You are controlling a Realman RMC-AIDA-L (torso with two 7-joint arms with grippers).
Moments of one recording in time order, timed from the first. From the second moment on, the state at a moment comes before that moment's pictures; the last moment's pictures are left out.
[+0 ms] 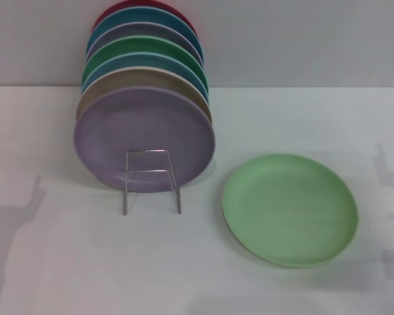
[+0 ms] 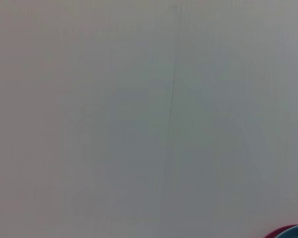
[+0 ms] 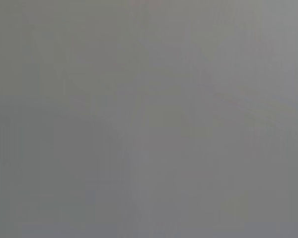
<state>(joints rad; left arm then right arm) -0.23 -2.08 -0.71 -0.23 2.15 1.50 -0.18 0.35 2.08 0.62 0.23 -1.92 -1.50 -0.36</state>
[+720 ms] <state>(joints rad) -0.23 -2.07 -0.71 -0.23 2.15 1.50 -0.18 0.31 2.05 0.83 0.67 -1.93 -1.02 -0.59</state>
